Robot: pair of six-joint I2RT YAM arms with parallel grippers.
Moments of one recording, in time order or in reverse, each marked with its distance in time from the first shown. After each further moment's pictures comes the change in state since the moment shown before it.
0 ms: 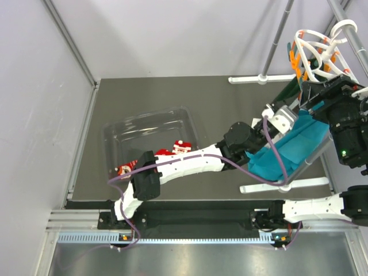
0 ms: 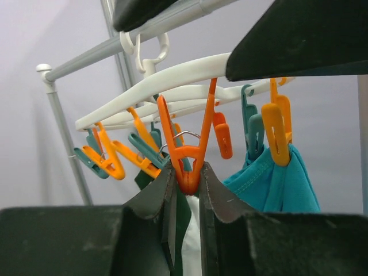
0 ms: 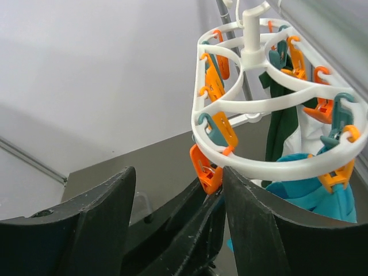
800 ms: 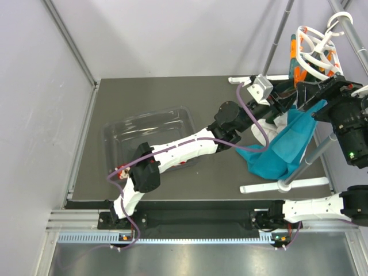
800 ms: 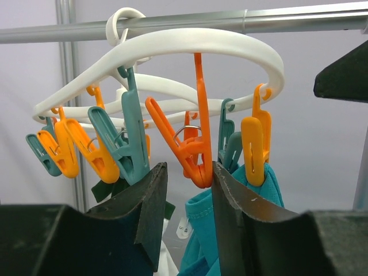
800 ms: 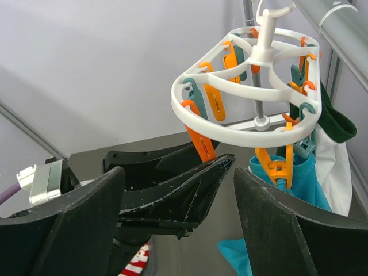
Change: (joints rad) left arm 0.145 0.014 0.035 -0.014 0.235 -0.428; right arm 0.000 -0.002 0.036 -0.055 -0.119 -0.061
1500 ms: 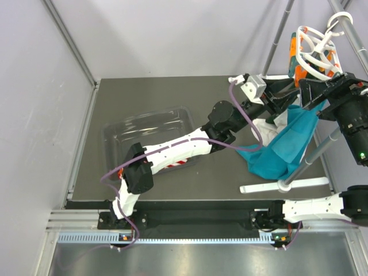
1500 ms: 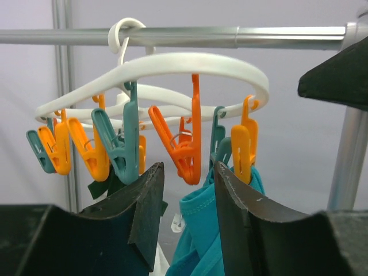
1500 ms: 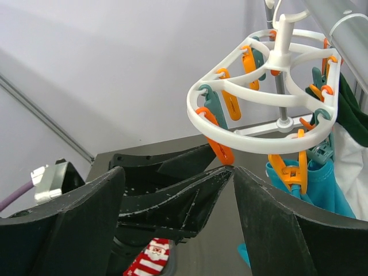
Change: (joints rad) left arm 0.004 -0.090 -0.090 -0.006 0.018 -0.047; right arm 0.000 0.004 0.047 -0.013 -0.067 0.043
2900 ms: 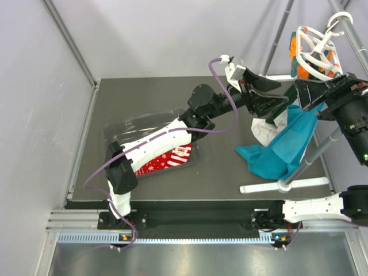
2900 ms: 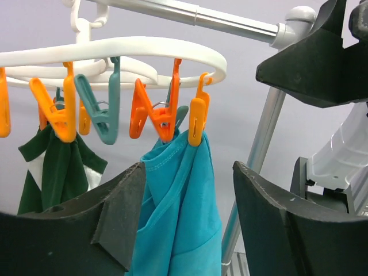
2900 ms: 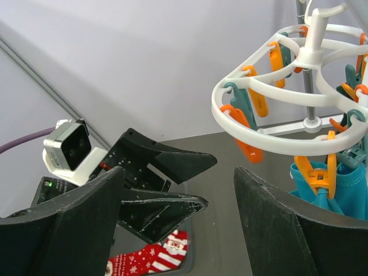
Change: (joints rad) left arm 0.136 -0.167 -0.119 -0.178 0.363 -0.348; right arm 0.000 -0.002 0.010 -0.012 -0.088 0.045
